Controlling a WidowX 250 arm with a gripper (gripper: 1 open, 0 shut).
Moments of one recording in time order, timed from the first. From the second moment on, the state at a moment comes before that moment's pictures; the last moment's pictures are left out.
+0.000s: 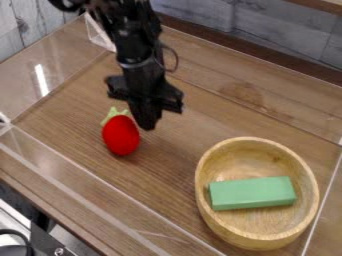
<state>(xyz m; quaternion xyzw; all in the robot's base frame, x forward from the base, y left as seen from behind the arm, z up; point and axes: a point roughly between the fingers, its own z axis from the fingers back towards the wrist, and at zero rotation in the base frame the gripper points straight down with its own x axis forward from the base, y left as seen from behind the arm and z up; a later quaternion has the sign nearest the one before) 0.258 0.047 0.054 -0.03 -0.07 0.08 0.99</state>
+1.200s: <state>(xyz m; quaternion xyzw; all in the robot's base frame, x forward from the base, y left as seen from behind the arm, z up) 0.281 0.065 0.056 -0.04 -0.06 0.13 0.99</state>
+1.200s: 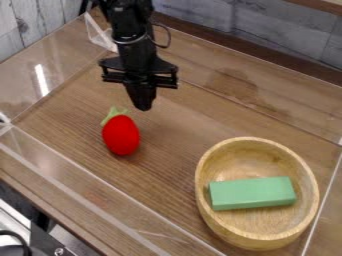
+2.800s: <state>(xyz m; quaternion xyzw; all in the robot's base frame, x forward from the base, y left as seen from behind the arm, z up) 0.268 0.078 0.053 0.00 -0.04 0.24 0.97</state>
